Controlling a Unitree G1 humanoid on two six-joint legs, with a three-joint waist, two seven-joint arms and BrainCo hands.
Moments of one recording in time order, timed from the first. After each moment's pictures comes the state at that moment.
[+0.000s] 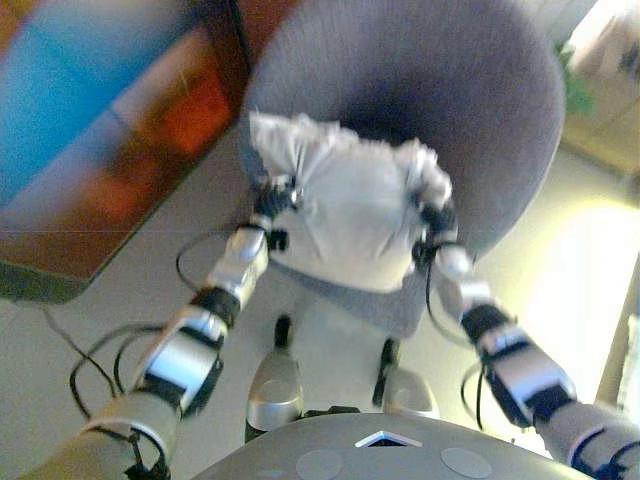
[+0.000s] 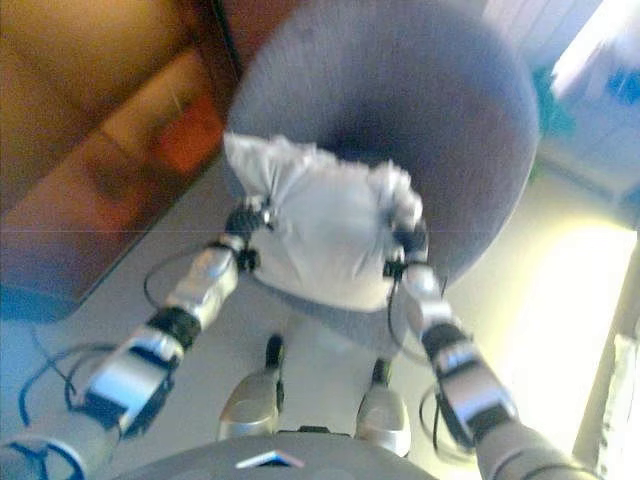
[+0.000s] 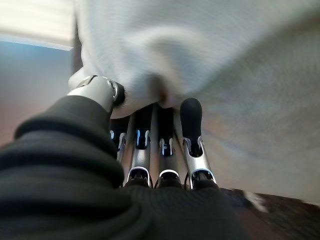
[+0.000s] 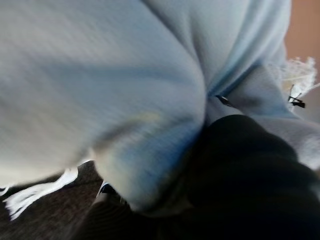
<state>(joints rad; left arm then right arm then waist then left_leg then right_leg) -0.74 0.27 -0.45 0.86 -0.52 -0.21 0.13 -0.70 -0.31 0.36 0.90 0.63 -0.21 -0.31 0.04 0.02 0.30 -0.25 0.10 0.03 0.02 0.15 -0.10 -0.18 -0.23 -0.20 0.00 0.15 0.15</state>
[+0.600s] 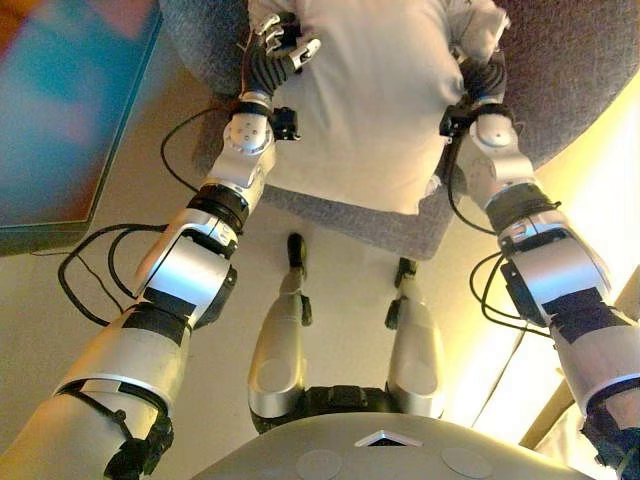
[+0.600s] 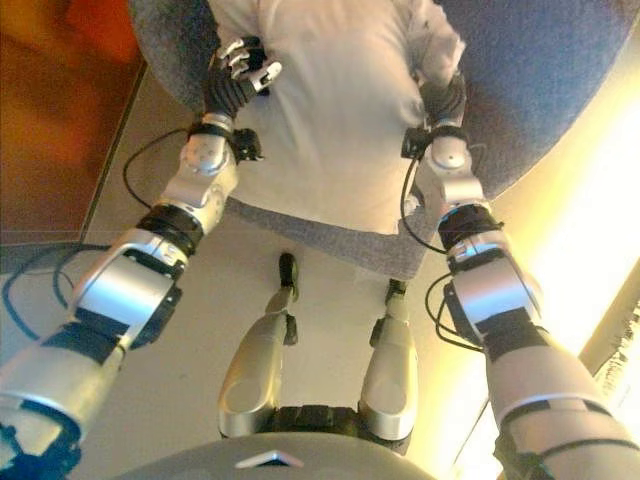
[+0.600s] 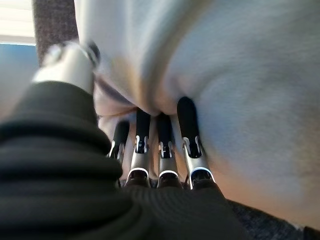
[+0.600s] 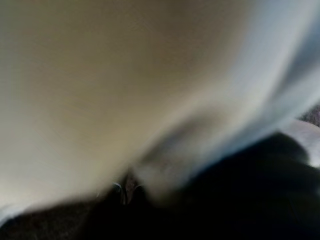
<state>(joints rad) -1.09 0.30 -0.47 1.02 -0.54 -0.33 0.26 -1.08 -0.41 0.37 1.03 0.65 -0.17 -0.31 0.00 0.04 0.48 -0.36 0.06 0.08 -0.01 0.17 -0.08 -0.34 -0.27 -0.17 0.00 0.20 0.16</state>
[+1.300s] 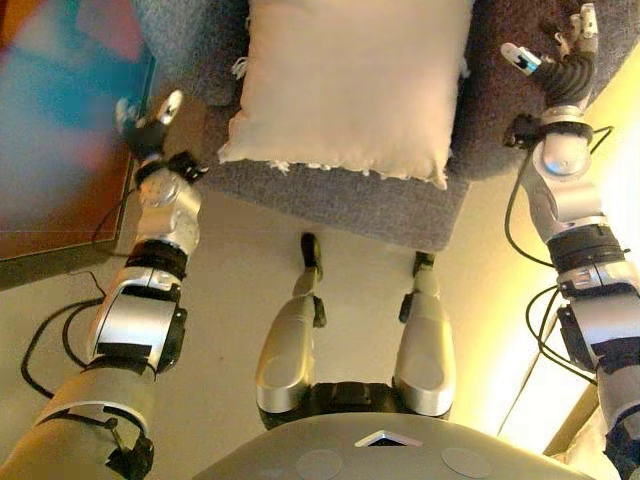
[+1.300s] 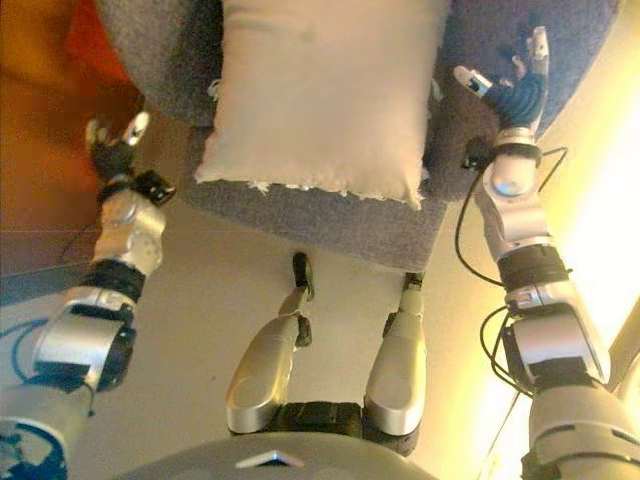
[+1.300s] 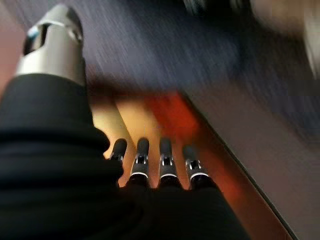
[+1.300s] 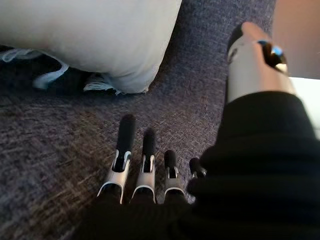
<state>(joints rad) -0.69 0.49 -0.13 0.92 -0.74 -0.29 0.47 -0.75 -0.65 0.23 0.57 0.45 -0.24 -0.42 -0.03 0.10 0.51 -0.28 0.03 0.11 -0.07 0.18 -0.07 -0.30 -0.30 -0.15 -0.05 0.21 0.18</state>
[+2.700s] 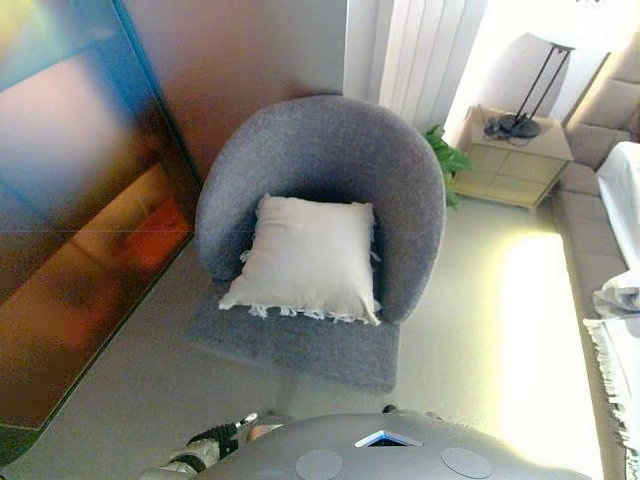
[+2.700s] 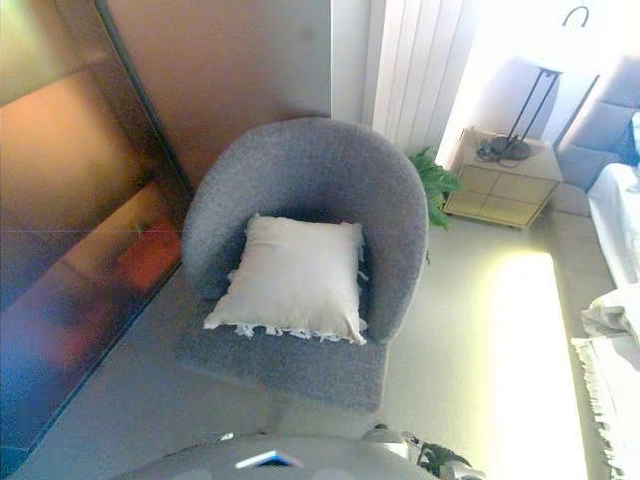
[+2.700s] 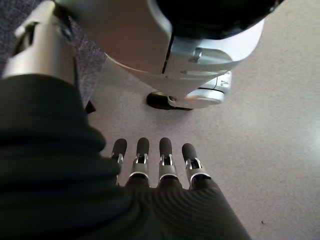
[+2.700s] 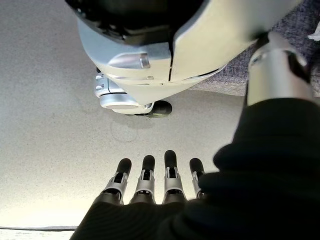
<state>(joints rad) 0.09 0.22 -0.14 1.30 -0.36 0.18 0.05 0.12 -0.23 0.17 1.27 0.35 0.14 -0.05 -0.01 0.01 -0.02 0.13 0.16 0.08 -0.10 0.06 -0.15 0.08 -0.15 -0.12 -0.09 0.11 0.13</state>
